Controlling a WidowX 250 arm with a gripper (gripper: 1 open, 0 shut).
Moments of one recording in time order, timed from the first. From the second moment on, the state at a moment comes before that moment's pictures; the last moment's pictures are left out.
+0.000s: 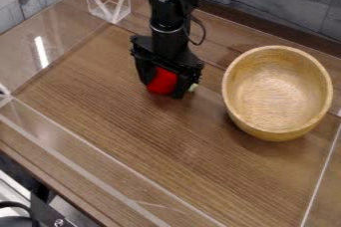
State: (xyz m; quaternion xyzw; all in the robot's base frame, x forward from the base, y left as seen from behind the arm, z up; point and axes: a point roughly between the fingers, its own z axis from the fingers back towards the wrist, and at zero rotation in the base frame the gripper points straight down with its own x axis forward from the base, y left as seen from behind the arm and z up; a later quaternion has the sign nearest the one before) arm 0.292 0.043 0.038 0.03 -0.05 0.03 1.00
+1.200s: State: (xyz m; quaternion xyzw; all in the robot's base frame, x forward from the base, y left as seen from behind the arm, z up) arm 0.228 -0.006 0.089 0.05 -0.07 0.07 0.99
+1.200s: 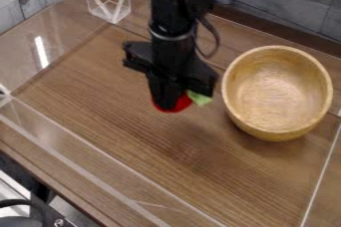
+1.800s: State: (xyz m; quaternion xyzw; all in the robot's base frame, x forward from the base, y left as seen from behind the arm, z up) arm 0.187 -0.052 0.048 0.04 -0.04 0.05 1.00
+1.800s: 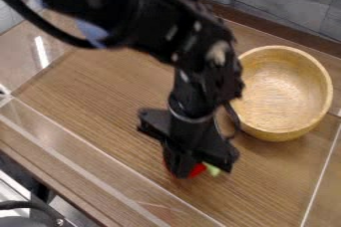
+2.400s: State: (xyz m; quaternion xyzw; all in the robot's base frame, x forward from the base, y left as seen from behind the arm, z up) arm 0.181 -0.075 0.031 0.04 -0.02 0.03 1.00
